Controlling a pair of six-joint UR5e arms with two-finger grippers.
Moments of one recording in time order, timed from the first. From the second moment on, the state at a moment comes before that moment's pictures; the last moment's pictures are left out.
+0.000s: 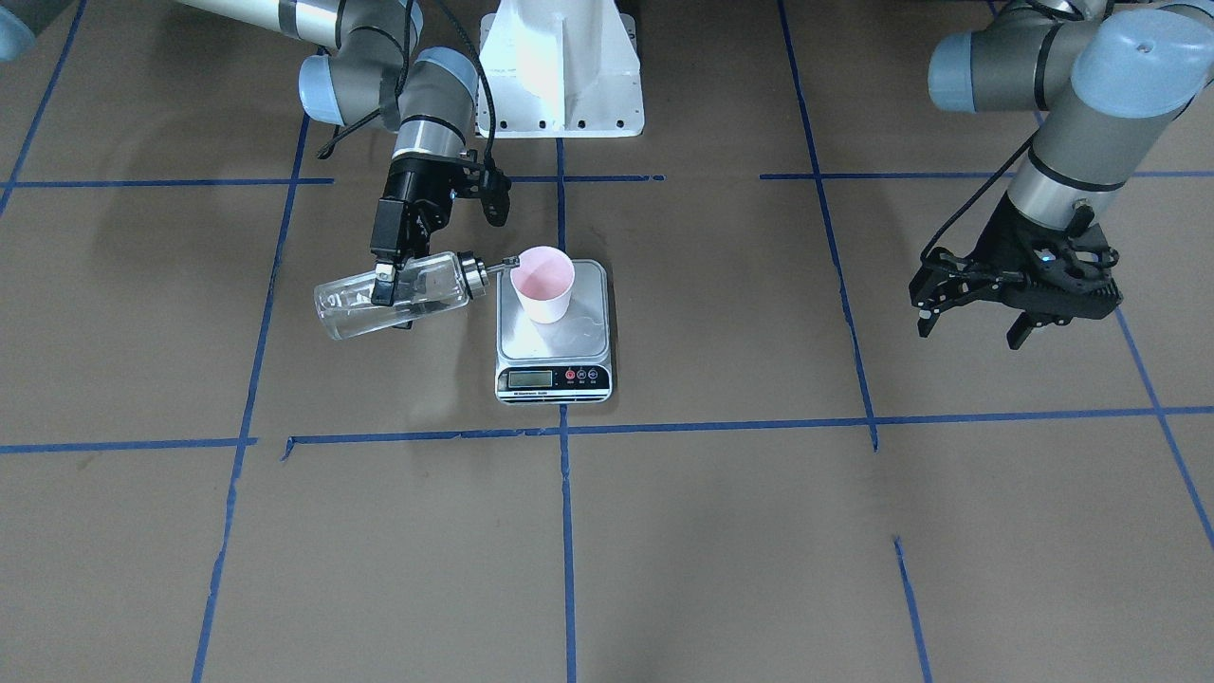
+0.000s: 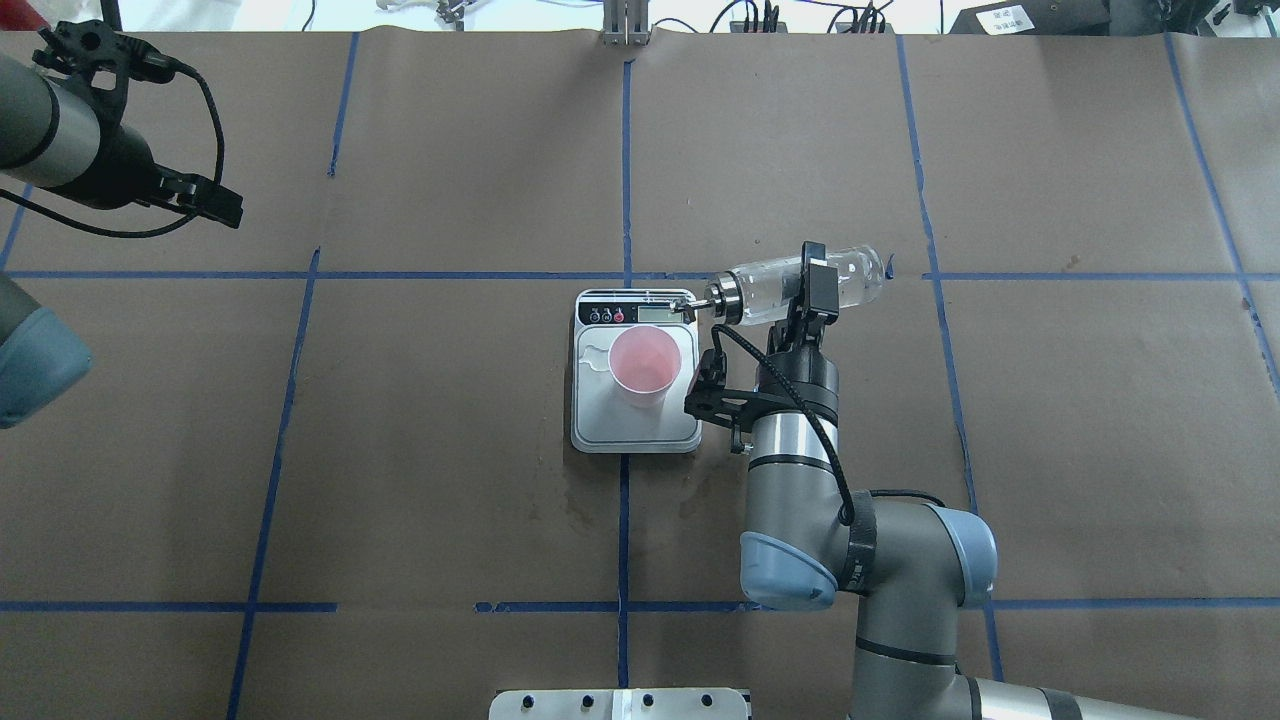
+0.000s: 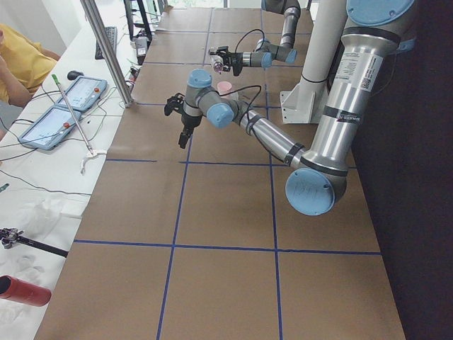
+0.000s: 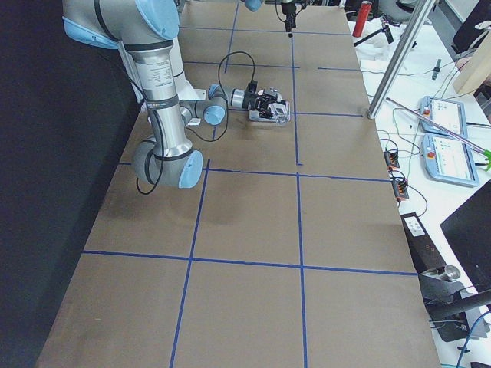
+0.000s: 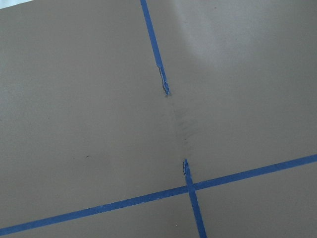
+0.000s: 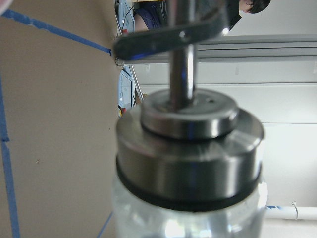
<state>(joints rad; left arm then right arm) -0.99 -1.84 -1.86 -1.75 -1.99 -0.63 0.22 -1.15 1.68 -1.35 0.23 -0.02</state>
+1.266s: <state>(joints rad) -0.99 -1.84 -1.86 -1.76 -1.99 -0.64 0.20 -1.15 1.68 -1.35 0.14 -0.26</state>
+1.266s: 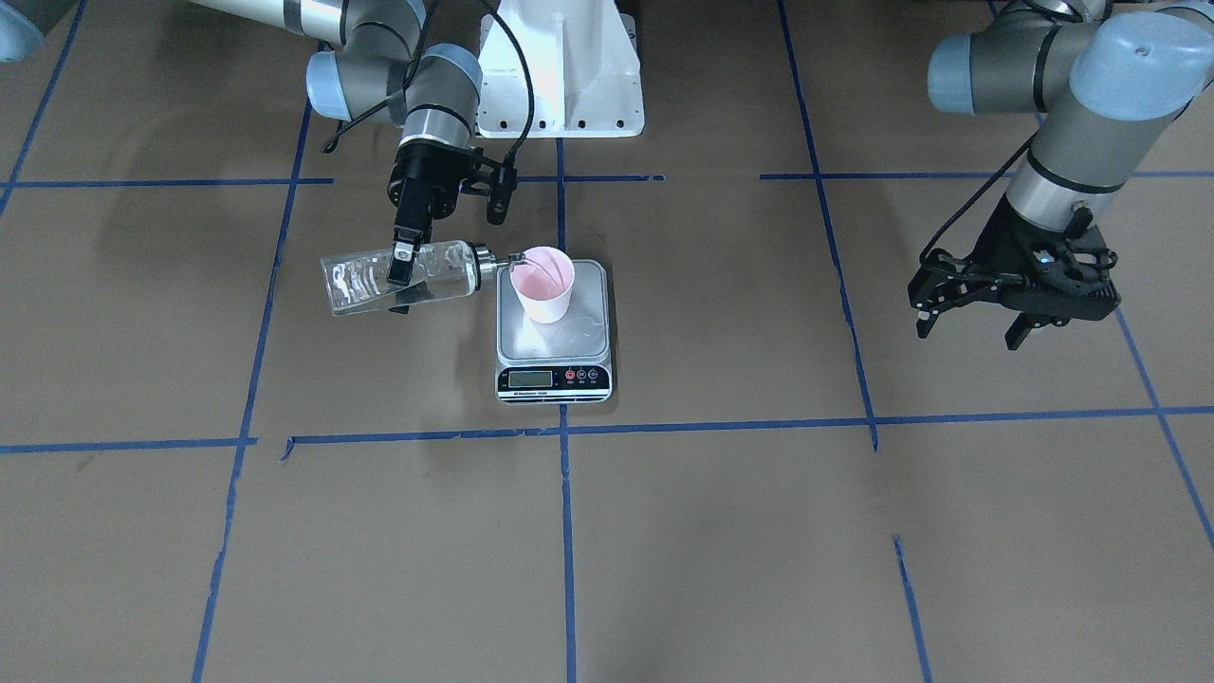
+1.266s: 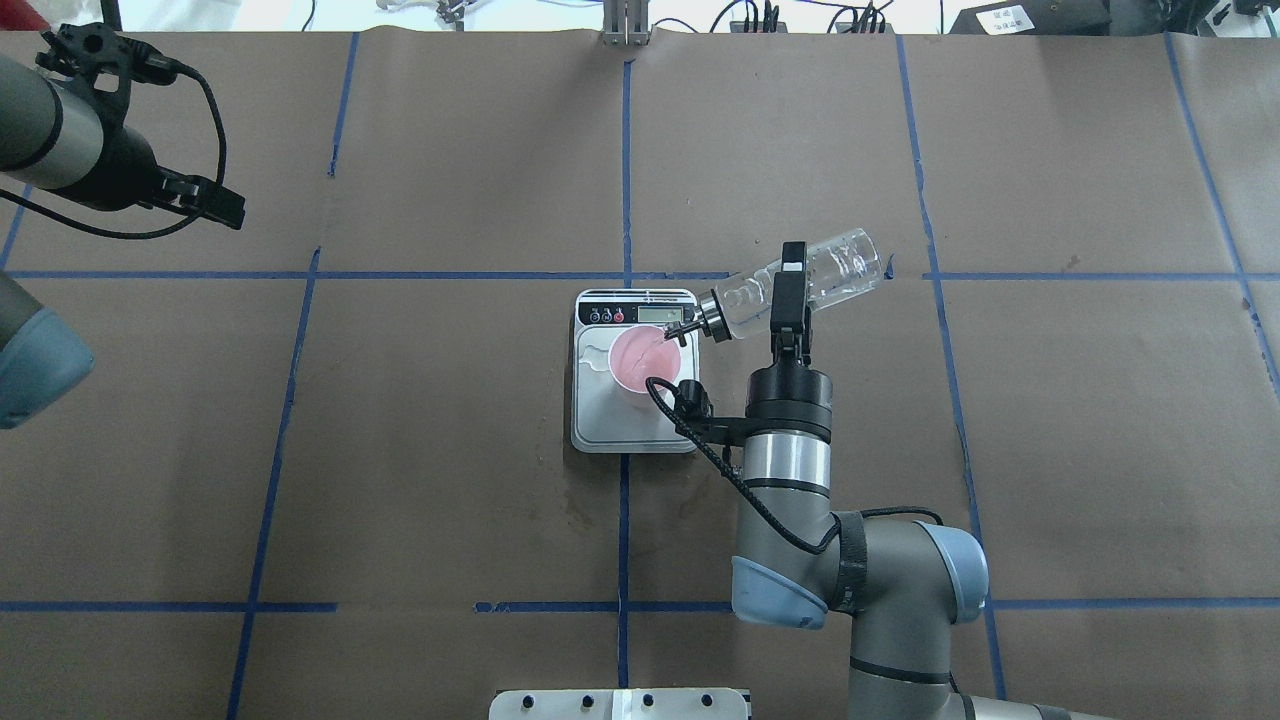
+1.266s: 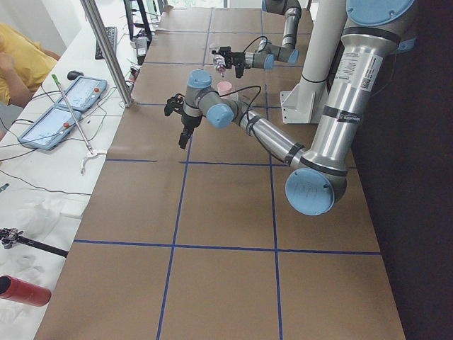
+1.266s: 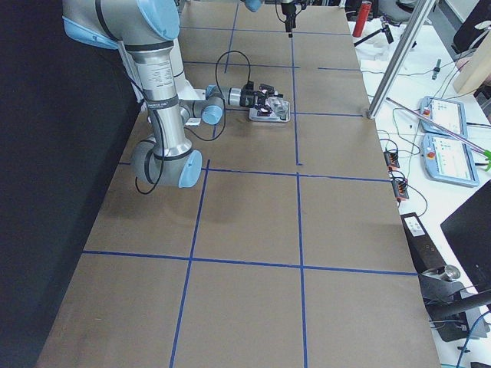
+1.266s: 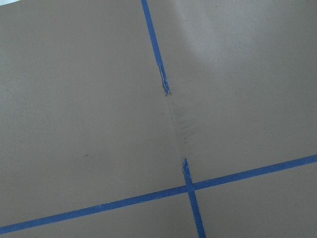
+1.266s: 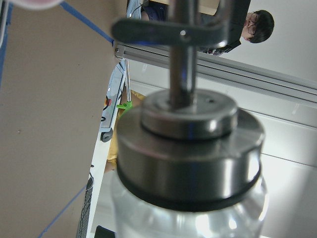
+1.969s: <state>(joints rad) -0.99 -1.84 -1.86 -1.76 -2.00 -0.66 0.19 -1.15 1.68 -1.34 0.11 -0.32</state>
